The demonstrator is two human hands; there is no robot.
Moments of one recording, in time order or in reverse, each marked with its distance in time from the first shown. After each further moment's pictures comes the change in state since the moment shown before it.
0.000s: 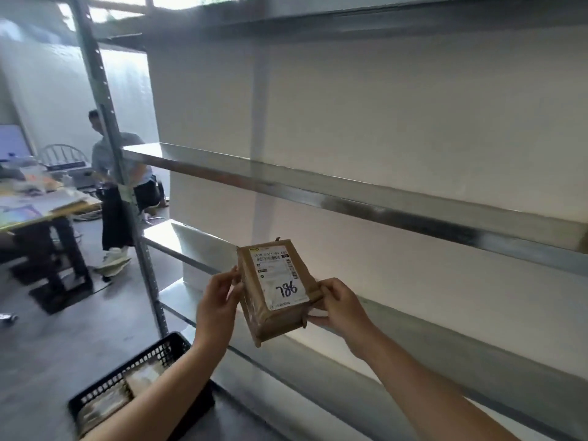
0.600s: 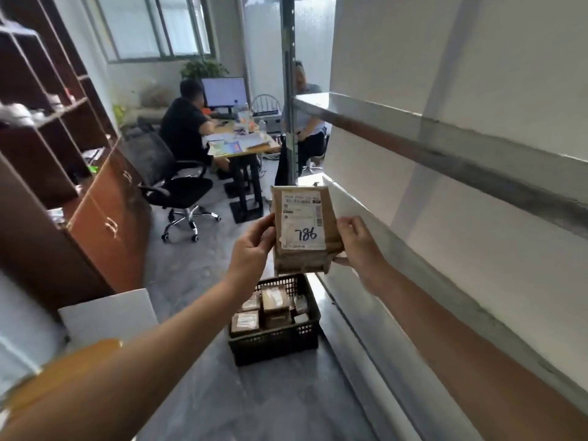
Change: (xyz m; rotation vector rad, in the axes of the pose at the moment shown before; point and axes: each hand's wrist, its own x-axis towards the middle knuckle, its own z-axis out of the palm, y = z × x) left_hand 0.042 0.005 -0.096 0.079 0.300 -0.058; right_hand 0.127 -0.023 0.160 -0.010 -0.542 -0.095
